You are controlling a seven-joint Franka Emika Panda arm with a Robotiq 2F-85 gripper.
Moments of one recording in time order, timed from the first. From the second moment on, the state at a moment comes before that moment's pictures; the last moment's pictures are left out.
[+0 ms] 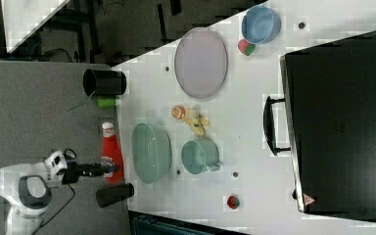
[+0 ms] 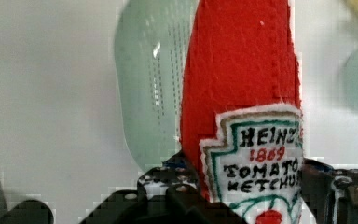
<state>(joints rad) 0.01 0.08 0.71 -2.07 0.02 0.55 0.04</state>
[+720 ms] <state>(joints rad) -0.12 0.07 0.41 -1.96 0.05 0.43 -0.16</state>
